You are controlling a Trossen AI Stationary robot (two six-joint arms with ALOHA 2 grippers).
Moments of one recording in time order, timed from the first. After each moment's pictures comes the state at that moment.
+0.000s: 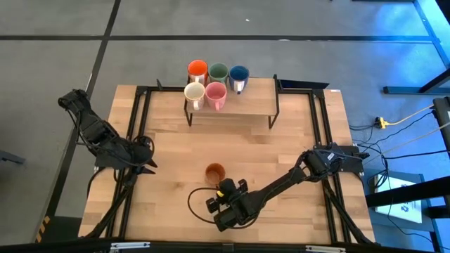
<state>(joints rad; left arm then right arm) -0.75 0.69 0.84 -0.99 -0.28 -0.64 0.52 2.36 1.90 -0.78 0.78 1.51</state>
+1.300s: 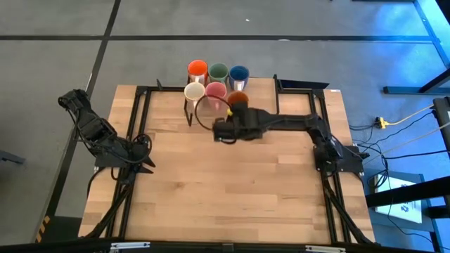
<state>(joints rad) -0.75 0.65 0.84 -1.01 -0.25 -0.65 0.07 2.14 2.30 -1.57 0.72 1.41</state>
